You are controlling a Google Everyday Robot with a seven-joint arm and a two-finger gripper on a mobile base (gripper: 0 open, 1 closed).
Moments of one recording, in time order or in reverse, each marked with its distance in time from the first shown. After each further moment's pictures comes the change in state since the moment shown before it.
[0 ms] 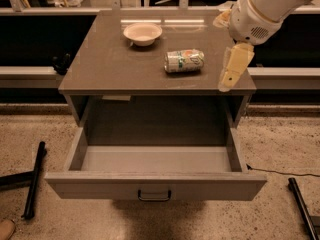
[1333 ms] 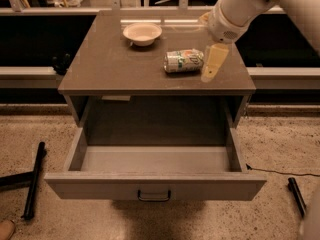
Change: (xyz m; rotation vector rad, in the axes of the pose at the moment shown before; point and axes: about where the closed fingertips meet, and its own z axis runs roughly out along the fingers) arm -0.001 -0.071 0.071 0.063 0.016 -0.074
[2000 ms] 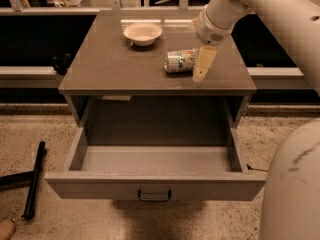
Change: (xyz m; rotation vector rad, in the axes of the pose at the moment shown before) arm -0.002 -0.019 0.040 -0.038 0.014 -0.015
